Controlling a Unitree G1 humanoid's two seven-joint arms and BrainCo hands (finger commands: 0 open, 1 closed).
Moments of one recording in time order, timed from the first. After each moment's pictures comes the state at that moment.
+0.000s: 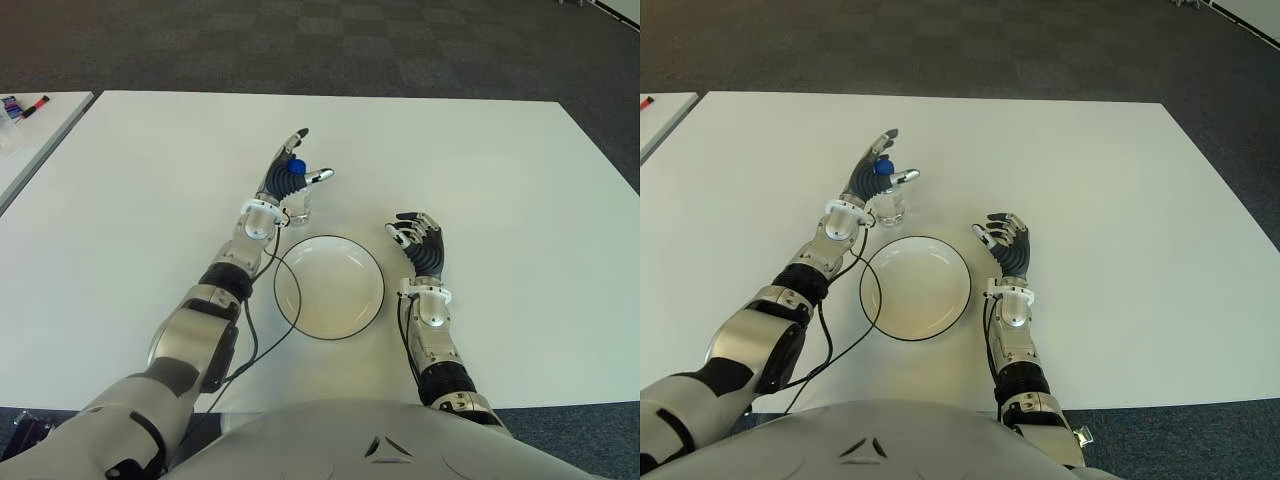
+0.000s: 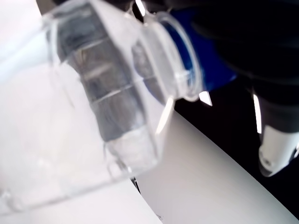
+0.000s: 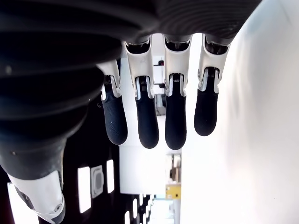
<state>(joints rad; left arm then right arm) -0.57 0.10 -0.13 0.94 0.23 -0.50 0.12 -0.07 0.04 -0.07 0.60 -0.07 -0.55 -0.22</state>
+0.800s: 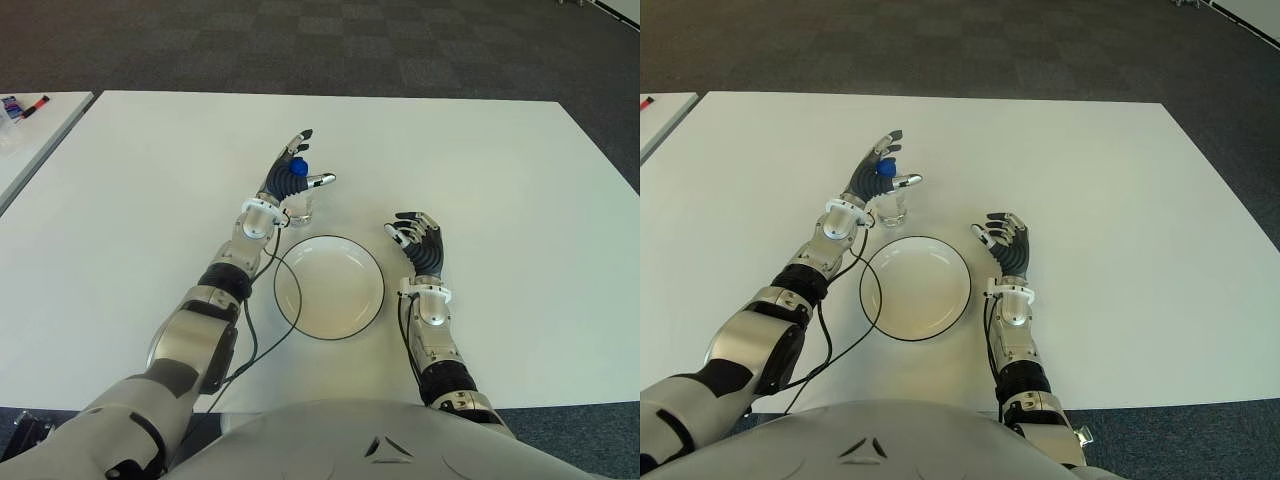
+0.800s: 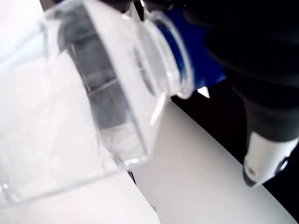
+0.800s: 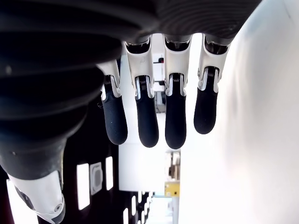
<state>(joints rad) -0.56 0.10 -0.12 0.92 0.20 -0.50 0.06 -0.07 0.03 -0.07 0.60 -0.08 -0.54 -0.23</state>
